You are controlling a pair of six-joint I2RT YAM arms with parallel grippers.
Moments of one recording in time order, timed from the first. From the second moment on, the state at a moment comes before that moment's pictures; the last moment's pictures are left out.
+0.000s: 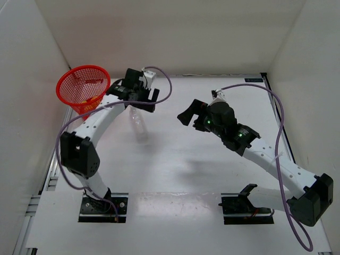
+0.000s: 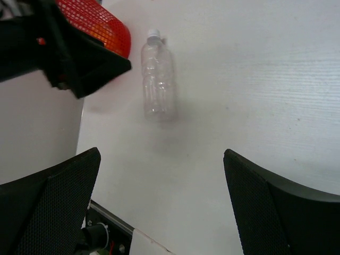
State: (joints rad) left arm -0.40 1.68 1.59 -0.73 0.03 0.03; right arm 0.75 1.13 1.01 -0.27 0.11 0.80
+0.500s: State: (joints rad) left arm -0.34 1.90 1.55 -0.76 -0.10 -0.28; right arm 0.75 1.13 1.00 -0.32 0.14 0.84
